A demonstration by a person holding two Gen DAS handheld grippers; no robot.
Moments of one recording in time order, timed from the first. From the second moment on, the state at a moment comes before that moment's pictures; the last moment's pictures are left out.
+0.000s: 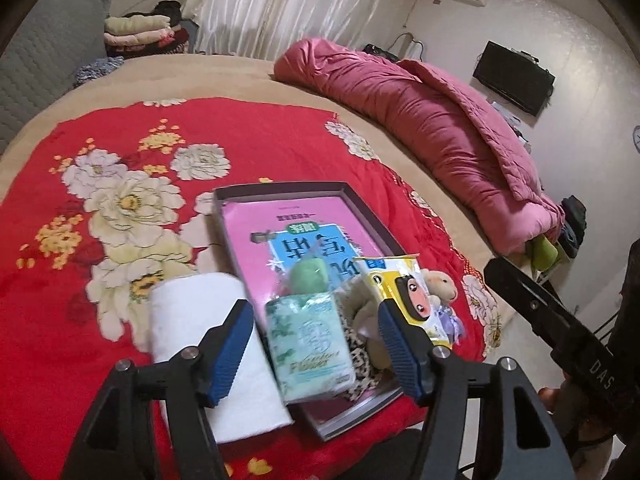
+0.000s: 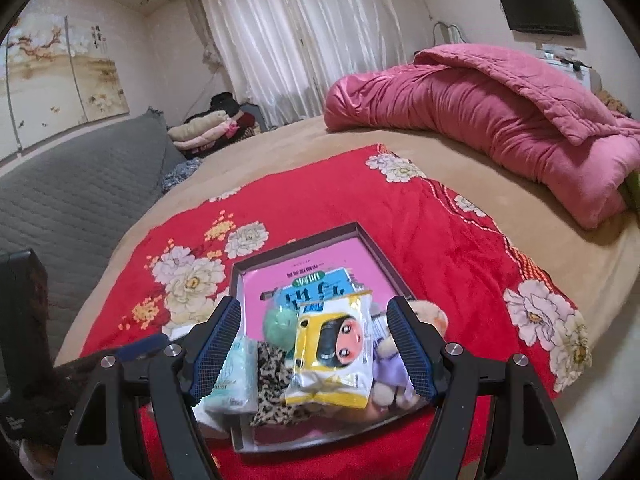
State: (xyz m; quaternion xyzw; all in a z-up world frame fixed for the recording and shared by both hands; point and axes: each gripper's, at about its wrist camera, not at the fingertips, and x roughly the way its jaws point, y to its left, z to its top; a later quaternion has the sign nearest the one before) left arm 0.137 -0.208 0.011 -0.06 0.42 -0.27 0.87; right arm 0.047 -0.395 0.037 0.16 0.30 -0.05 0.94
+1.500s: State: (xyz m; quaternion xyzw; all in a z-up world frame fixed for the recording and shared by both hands) left arm 0.010 -0.136 0.030 0.00 0.40 -0.21 0.89; right arm -0.066 -0.305 0.029 0.11 0.36 -0.08 0.92
